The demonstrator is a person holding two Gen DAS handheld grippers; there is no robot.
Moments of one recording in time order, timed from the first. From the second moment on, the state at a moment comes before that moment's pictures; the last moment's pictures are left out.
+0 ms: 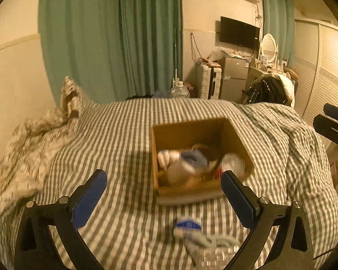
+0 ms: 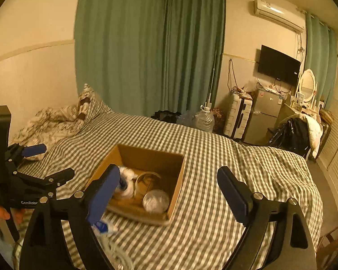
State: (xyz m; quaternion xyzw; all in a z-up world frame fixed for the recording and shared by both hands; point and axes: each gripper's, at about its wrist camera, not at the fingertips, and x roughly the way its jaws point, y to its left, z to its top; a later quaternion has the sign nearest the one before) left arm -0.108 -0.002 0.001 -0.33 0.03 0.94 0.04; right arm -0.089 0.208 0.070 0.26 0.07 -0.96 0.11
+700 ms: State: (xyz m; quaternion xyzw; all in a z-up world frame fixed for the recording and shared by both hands) left arm -0.081 -0.007 -0.164 -0.45 0.07 0.89 0.03; right arm -0.052 0.154 -0.156 0.45 0.12 -0.87 0.15
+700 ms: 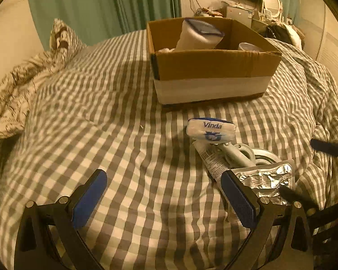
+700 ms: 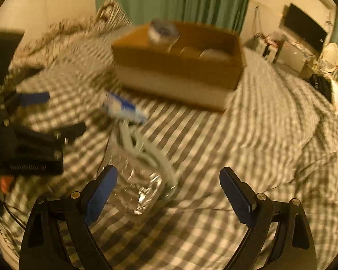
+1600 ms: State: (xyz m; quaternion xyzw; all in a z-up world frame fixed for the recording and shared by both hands) left arm -0.088 0.010 -0.150 -0.44 0.04 0.90 0.07; right arm -0.049 0.222 -0.074 0.35 0.07 -0.93 0.10
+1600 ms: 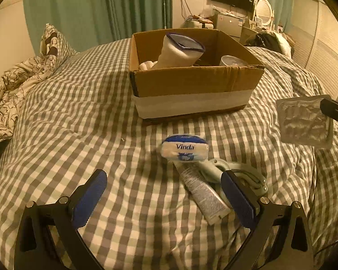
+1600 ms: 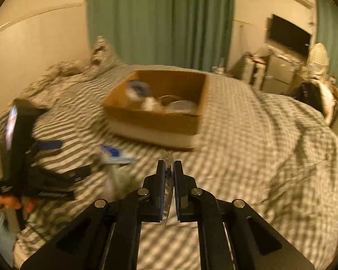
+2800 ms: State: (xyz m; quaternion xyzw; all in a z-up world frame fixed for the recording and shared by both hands) left arm -0.085 0.038 -0.064 -0.37 0.02 0.92 0.15; right arm -0.034 0.243 -0.041 0.33 0.01 -0.93 0.14
